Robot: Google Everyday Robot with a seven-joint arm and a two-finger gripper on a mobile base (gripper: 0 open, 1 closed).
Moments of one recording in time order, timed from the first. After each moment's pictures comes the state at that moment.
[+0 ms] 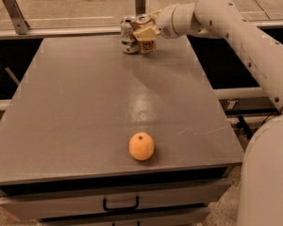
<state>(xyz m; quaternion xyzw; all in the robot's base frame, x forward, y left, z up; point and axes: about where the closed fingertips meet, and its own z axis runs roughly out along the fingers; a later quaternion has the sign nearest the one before) 0.812 -0.026 0.929 -0.47 0.67 0.11 0.56</state>
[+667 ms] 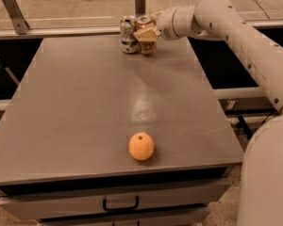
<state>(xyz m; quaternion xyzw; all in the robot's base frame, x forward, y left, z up) 0.816 -0.026 0.923 -0.46 0.68 0.12 0.56</state>
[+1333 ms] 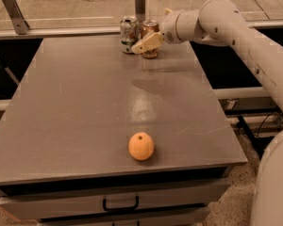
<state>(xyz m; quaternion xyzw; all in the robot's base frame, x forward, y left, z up) 0.801 -0.029 0.922 -0.45 0.68 0.13 0.56</state>
